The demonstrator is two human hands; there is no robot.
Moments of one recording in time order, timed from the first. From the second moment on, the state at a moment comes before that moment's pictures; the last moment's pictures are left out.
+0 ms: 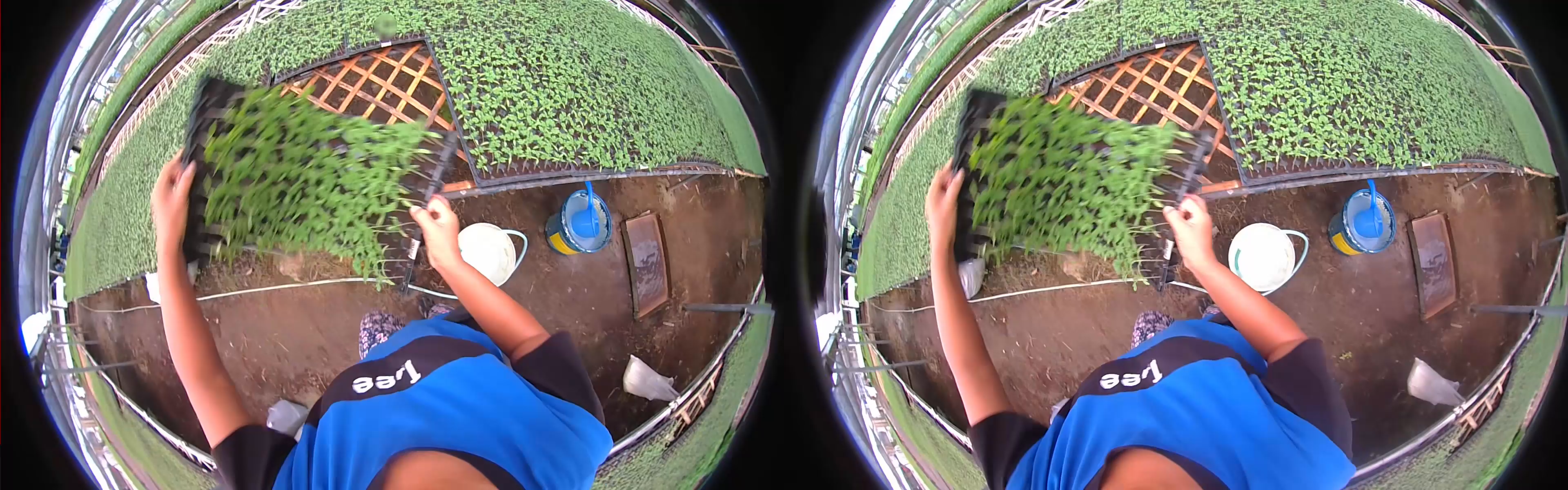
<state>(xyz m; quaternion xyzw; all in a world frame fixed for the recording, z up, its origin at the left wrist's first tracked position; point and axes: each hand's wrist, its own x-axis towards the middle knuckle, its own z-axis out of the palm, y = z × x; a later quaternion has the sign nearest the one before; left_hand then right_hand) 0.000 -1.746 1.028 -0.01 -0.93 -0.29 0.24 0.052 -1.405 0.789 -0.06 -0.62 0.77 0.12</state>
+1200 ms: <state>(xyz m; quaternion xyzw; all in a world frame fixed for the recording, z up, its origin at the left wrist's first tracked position) -0.639 -1.540 0.695 -0.29 -0.96 -0.03 -0.06 -0.026 -1.491 0.735 -0.61 -0.41 0.67 0.14</state>
